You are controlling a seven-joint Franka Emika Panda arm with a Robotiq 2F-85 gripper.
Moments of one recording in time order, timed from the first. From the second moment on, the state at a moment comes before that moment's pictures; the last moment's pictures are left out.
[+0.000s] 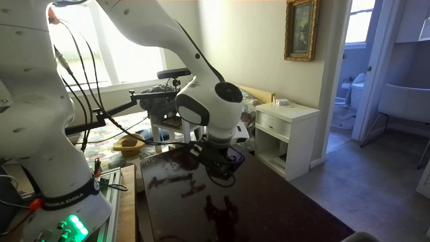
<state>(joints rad) -0.02 0.17 -0.17 -2.51 0.74 2.42 -1.44</state>
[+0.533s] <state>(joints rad) -0.09 0.20 -0.07 -2.48 0.86 2.51 -1.50</state>
